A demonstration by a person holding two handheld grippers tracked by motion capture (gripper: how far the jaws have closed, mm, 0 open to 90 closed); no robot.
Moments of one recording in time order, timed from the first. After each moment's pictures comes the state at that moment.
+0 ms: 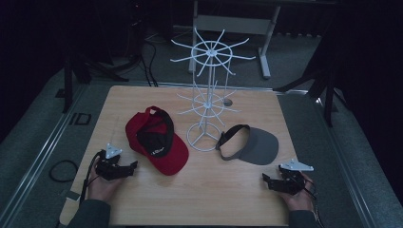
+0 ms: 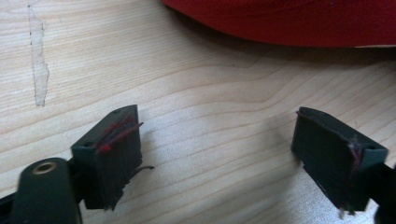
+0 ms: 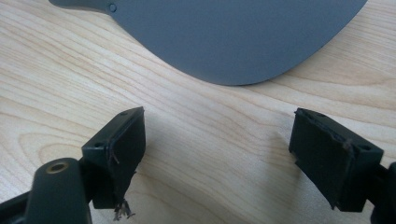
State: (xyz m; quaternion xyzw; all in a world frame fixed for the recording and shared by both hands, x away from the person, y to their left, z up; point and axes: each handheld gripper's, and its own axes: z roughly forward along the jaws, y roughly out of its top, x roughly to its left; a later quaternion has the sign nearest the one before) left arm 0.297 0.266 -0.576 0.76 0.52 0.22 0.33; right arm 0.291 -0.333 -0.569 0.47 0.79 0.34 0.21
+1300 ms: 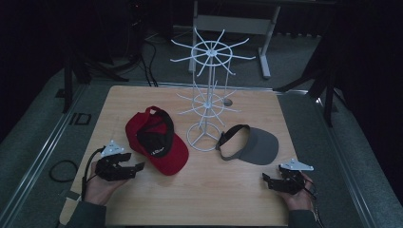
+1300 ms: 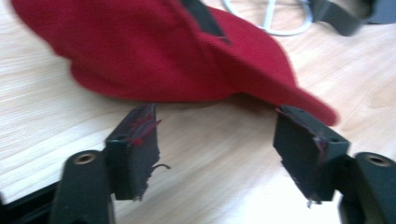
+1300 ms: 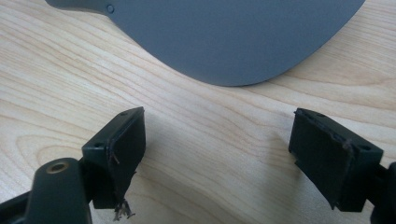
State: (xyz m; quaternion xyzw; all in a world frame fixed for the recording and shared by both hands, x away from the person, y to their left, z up) left arm 0.271 0.239 -0.508 0.78 0.46 0.13 0.39; right arm 0.292 -0.333 -0.569 0.47 0.79 0.34 0.21
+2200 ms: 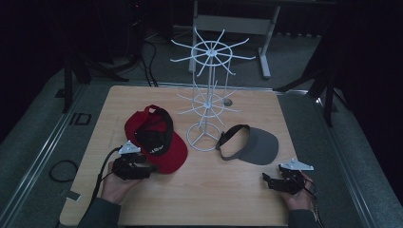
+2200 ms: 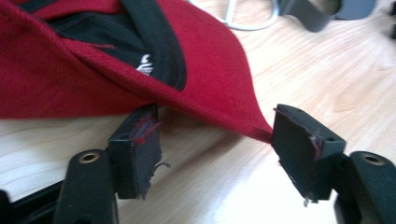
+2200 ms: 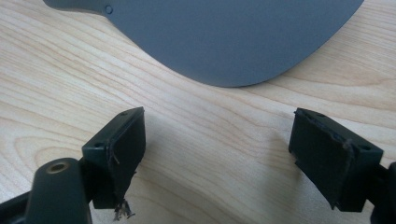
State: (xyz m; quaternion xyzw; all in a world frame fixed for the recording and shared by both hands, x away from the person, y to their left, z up) left arm 0.283 0.206 -0.516 0.79 0.46 0.10 0.39; right arm 0.292 -0.333 -0.569 0.47 0.78 0.34 0.21
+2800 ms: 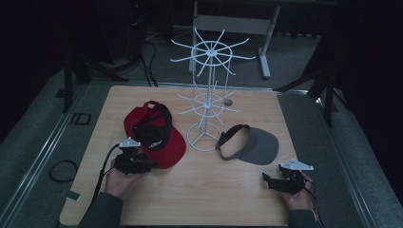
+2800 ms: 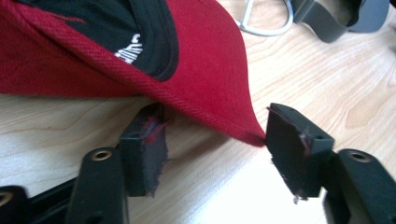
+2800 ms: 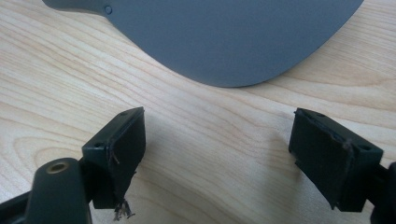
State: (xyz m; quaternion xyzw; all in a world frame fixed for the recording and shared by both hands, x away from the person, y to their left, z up) left arm 0.305 0.206 -0.529 0.77 0.49 0.06 0.40; right arm 0.293 -0.334 -0.569 0.47 0.78 0.34 0.21
